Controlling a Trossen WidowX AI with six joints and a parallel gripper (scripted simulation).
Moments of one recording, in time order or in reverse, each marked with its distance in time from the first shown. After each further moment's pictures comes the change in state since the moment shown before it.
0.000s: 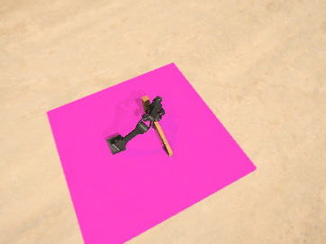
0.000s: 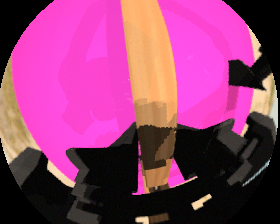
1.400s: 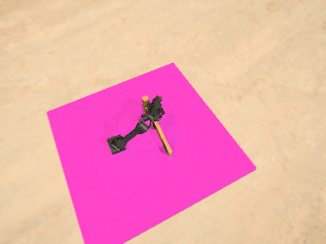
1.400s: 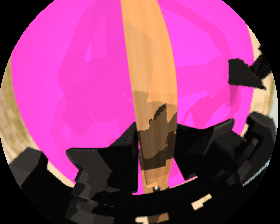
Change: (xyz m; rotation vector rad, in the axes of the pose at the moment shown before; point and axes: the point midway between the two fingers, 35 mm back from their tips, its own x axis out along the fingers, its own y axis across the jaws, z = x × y) arm 0.002 -0.001 -0.004 -0.002 -0.002 -0.003
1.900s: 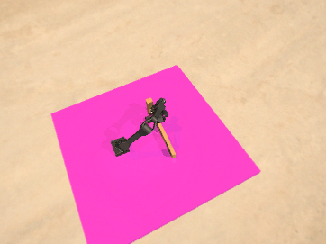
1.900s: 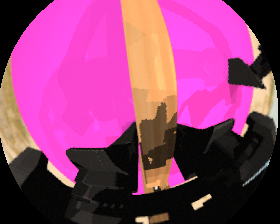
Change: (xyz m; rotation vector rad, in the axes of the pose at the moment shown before) arm -0.001 0.001 -0.001 0.001 0.002 -0.001
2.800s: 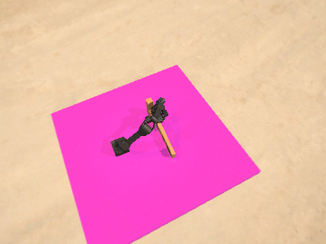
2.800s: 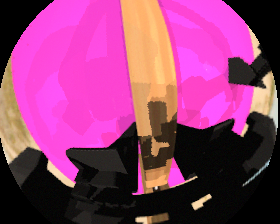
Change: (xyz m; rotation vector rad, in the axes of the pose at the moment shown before) arm 0.000 -0.001 -0.003 -0.001 0.001 0.004
